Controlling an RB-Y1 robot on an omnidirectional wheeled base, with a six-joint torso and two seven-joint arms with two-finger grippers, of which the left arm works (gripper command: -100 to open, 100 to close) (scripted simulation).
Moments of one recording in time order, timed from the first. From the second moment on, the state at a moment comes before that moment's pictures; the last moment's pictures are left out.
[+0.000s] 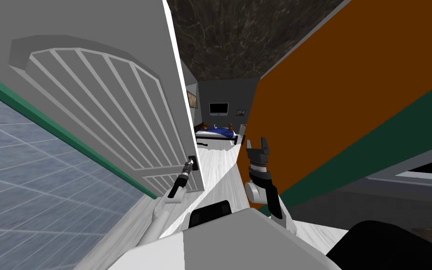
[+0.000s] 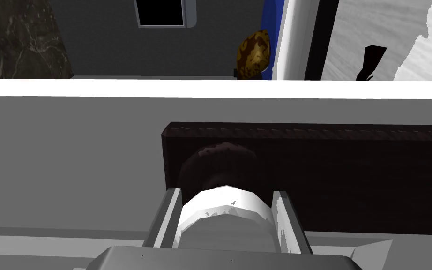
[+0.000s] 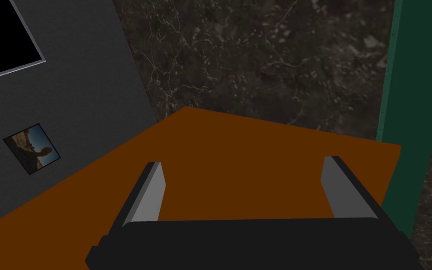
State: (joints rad) arm -0.04 0.14 -0.13 -1.25 0.01 -0.32 0.13
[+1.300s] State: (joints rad) arm -0.09 0.11 0.03 -1.17 0.03 -0.31 0.08
